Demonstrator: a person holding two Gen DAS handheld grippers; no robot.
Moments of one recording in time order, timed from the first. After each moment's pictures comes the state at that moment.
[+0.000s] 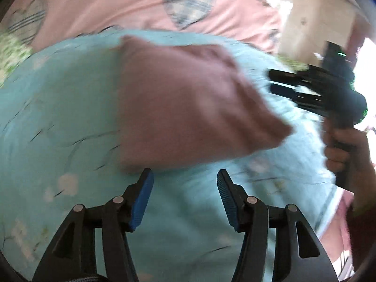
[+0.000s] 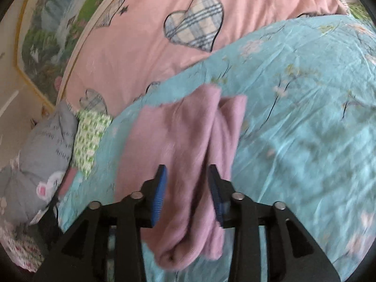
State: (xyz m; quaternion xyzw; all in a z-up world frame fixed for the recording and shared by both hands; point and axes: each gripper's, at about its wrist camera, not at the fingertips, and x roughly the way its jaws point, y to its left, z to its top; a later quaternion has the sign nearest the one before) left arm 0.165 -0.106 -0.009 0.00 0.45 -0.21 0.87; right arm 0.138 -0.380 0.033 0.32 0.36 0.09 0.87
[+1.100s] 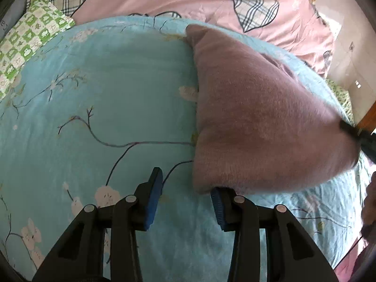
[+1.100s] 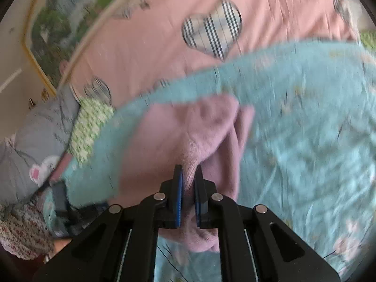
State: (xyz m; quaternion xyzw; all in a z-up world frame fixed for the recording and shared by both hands) left arm 0.230 -0.082 -0.030 -0.04 0.47 -0.09 0.88; right arm 0.128 -0.370 0.047 0.26 0.36 0.09 0.89
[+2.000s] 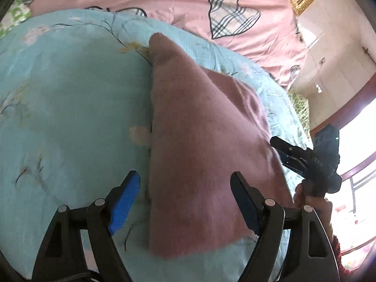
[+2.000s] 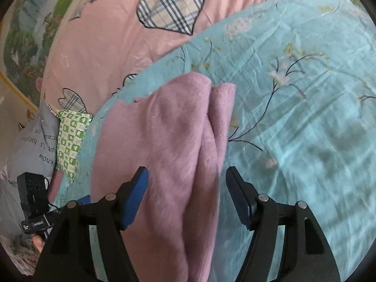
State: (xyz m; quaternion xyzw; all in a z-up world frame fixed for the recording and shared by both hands) left arm 0.316 -0.082 0.001 -0.13 0.50 -0.24 0.82; right arm 0.194 -0.395 -0.004 0.33 0.40 0.06 0.85
